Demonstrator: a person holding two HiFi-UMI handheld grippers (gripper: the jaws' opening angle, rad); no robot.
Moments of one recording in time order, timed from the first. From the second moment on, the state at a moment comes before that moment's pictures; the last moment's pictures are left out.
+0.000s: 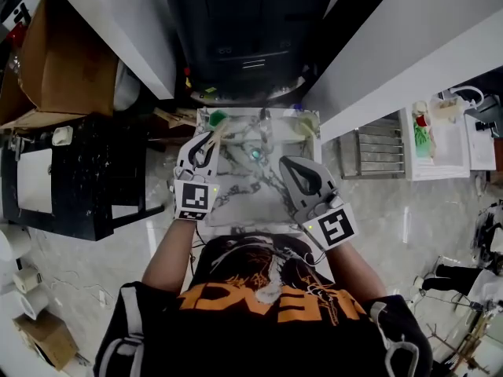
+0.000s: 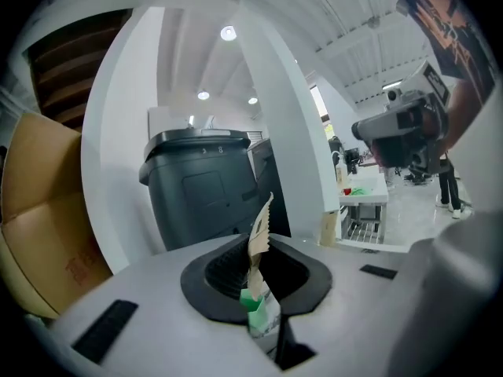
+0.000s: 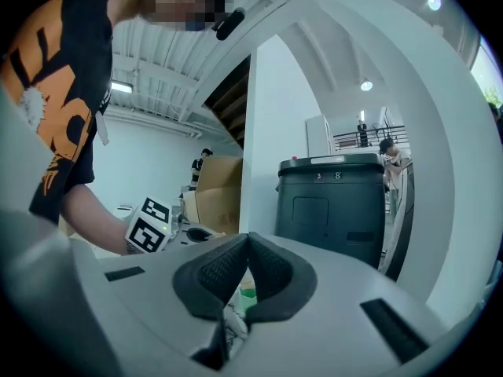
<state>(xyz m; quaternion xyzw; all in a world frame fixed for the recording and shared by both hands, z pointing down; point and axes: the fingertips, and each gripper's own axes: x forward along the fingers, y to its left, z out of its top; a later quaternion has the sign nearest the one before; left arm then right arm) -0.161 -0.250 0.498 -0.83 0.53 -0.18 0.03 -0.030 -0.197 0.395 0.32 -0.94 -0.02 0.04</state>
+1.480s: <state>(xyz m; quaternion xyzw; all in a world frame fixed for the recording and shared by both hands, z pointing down) -0.125 -0.215 0.451 -0.88 0.47 -0.07 0.04 -0.053 -0.192 0.385 0.33 -0.94 -0.02 0.04</state>
